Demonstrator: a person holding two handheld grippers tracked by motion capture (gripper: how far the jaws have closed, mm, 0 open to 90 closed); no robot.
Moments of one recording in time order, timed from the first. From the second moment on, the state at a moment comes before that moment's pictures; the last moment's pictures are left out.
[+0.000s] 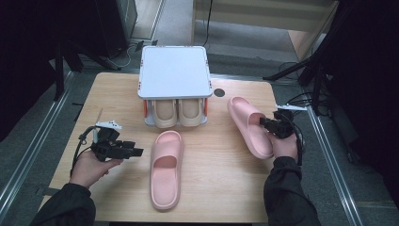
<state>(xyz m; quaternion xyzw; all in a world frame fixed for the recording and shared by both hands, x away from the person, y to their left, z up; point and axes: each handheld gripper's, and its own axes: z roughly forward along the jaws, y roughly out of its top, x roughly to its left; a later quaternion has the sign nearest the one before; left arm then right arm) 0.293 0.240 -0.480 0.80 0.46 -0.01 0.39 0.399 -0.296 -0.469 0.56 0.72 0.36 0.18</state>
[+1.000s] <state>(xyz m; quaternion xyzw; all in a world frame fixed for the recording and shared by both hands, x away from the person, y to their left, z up) 0.315 0.221 -0.481 0.81 0.44 -0.02 0.39 0.324 -0.230 -0.475 0.49 0.79 0.35 0.14</state>
